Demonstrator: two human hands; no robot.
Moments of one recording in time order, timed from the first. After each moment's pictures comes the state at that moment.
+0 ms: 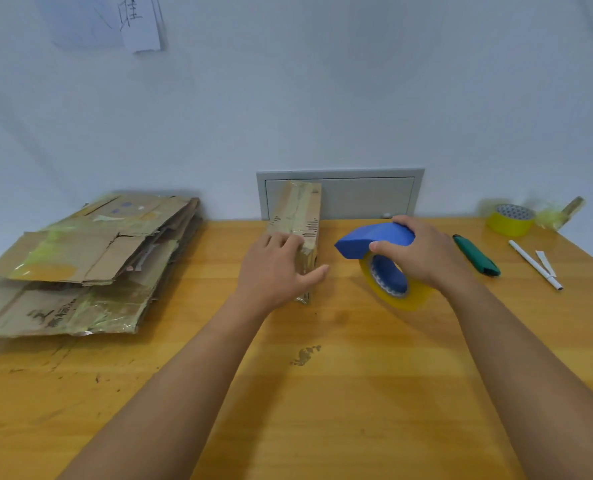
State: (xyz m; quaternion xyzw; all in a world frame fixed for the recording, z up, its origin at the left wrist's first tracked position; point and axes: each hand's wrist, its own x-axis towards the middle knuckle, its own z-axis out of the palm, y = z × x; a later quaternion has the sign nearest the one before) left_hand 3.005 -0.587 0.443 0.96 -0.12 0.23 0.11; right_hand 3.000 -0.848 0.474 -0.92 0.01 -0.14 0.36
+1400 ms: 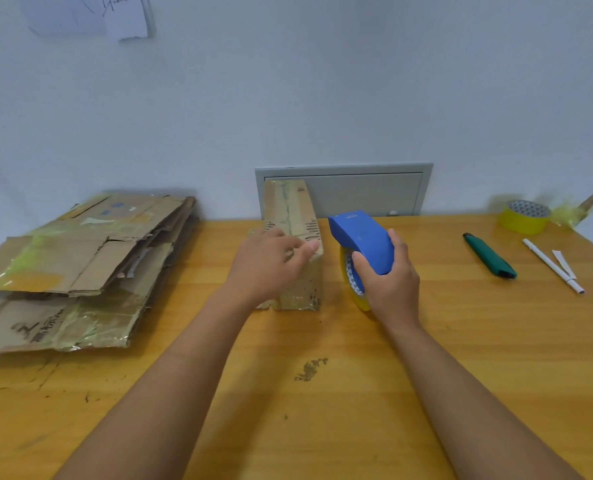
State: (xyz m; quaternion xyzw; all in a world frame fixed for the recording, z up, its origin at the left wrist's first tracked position) left_hand 3.021 -0.574 0.466 0.96 -0.13 0.15 0.19; right_hand 3.022 -0.782 0.390 -0.82 0.06 -0.30 0.49
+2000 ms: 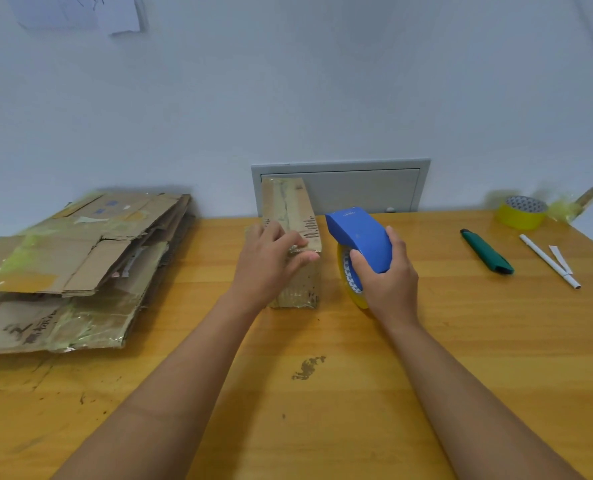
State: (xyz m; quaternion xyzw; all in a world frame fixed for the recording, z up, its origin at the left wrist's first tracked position) left_hand 3.036 -0.576 0.437 0.90 -0.21 0.30 0.22; right_hand 3.020 -0.782 0.389 -0.82 0.05 -0.30 0.49
